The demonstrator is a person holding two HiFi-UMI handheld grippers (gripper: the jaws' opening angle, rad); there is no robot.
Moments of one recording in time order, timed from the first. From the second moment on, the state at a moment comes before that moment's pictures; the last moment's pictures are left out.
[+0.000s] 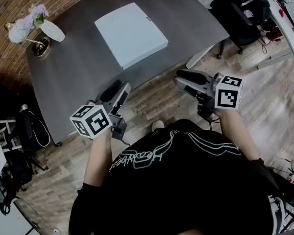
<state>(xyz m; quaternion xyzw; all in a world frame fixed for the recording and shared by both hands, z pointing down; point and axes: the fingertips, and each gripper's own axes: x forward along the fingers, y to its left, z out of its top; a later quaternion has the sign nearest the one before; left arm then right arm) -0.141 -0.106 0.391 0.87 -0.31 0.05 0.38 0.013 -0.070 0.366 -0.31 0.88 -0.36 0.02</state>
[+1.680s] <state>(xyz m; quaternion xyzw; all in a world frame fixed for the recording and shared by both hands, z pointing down) -0.144 -0.267 0.527 0.73 -0.49 0.11 0.46 0.059 -0.322 0.535 -0.24 0.87 -0.38 -0.21</state>
